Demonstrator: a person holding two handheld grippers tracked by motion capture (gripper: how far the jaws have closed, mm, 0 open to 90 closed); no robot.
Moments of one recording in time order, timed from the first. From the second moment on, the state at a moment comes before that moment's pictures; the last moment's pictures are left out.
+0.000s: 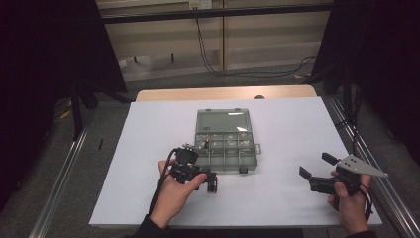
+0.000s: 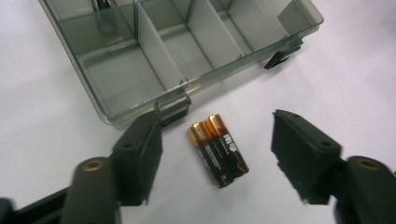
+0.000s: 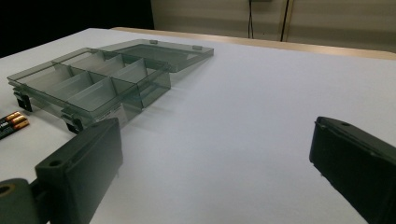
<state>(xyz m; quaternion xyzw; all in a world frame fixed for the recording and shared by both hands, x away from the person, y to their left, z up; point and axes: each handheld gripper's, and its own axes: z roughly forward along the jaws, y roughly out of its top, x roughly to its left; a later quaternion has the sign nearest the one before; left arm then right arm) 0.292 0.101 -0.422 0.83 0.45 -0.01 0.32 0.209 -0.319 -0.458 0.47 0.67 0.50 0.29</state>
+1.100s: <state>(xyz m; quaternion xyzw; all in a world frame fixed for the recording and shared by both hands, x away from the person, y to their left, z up) 0.293 0.093 -0.448 0.84 0.46 -0.02 0.28 0.210 -0.318 -0.459 0.47 0.67 0.50 0.29</state>
